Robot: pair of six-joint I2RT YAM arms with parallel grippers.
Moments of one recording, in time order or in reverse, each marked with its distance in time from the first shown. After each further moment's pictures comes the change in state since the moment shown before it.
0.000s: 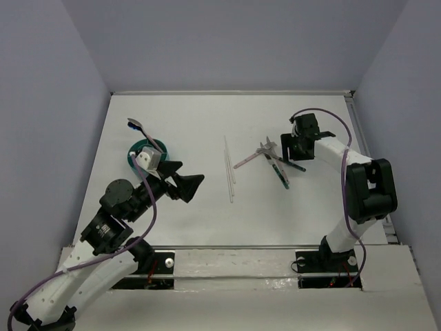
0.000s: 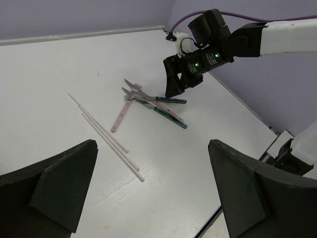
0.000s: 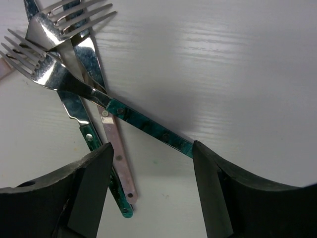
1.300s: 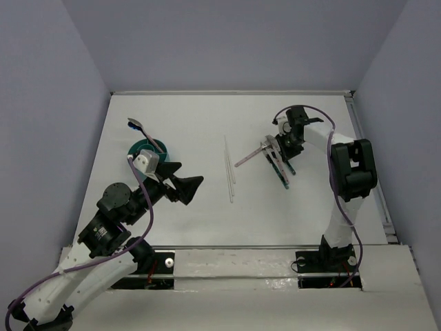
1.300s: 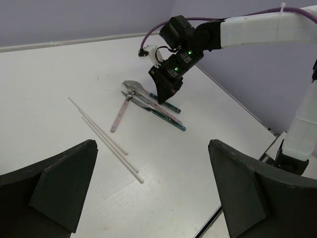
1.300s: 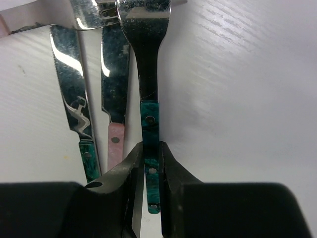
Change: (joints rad) left arm -0.068 -0.047 0.002 -0.013 -0.058 0.016; right arm -0.001 0.297 0.293 -0.219 -0.186 -0.337
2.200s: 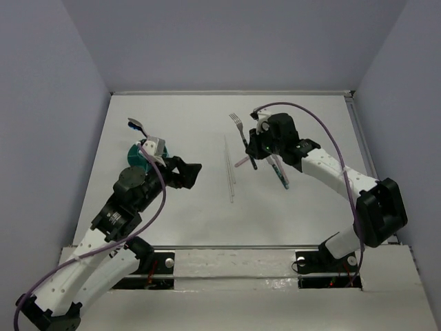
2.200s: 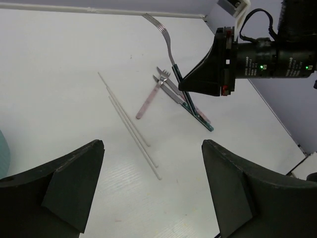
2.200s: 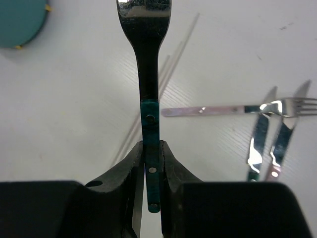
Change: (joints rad) left arm 0.114 0.137 0.000 0.008 -0.041 -0.070; right arm 0.303 -0.487 -0.287 0.380 -0.019 0.293
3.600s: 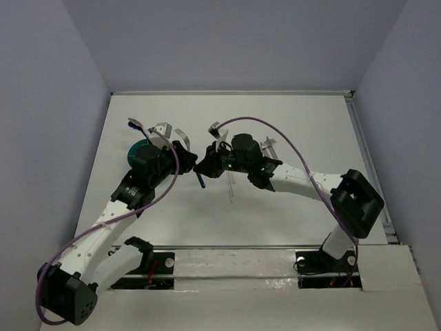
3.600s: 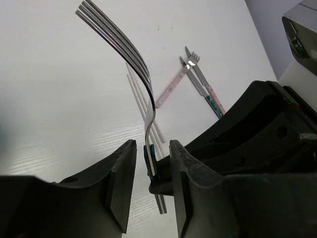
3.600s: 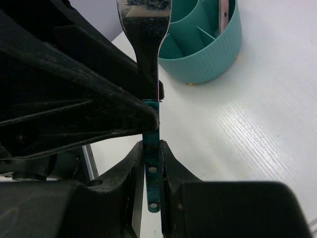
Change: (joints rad) left arm 0.194 0.304 0.000 0.104 0.139 -0.112; right arm 0.371 0.161 -0.039 0.592 -0.216 0.331
